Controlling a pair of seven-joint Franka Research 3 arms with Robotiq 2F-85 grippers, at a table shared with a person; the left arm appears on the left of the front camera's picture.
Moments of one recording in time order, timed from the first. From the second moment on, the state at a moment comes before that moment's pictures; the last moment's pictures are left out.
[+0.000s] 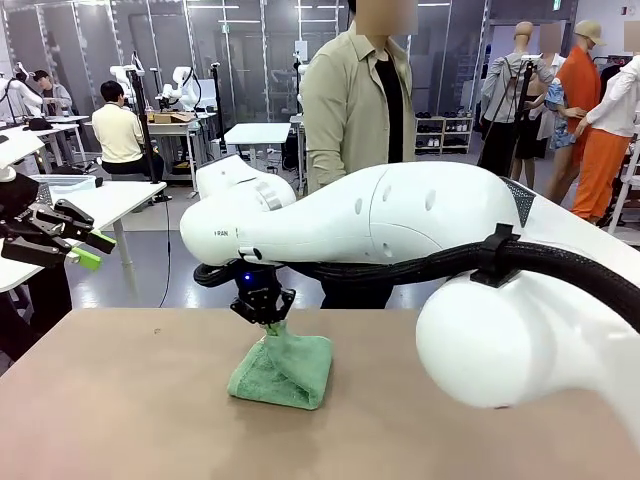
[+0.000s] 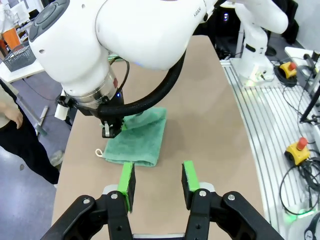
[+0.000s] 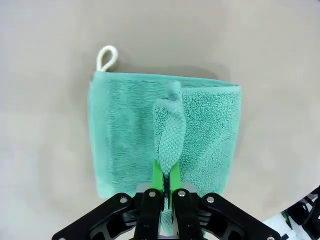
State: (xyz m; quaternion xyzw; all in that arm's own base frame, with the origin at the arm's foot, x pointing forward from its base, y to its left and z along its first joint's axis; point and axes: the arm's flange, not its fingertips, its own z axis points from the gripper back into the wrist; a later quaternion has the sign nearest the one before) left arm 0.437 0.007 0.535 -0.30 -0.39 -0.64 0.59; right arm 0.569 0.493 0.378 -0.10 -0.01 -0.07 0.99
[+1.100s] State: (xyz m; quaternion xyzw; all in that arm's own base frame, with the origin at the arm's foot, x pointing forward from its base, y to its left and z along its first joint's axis) left arm 0.437 0.007 0.535 -0.30 -0.39 -0.64 0.59; right arm 0.578 0.509 0.358 -0.03 -0.05 -0.01 1.00
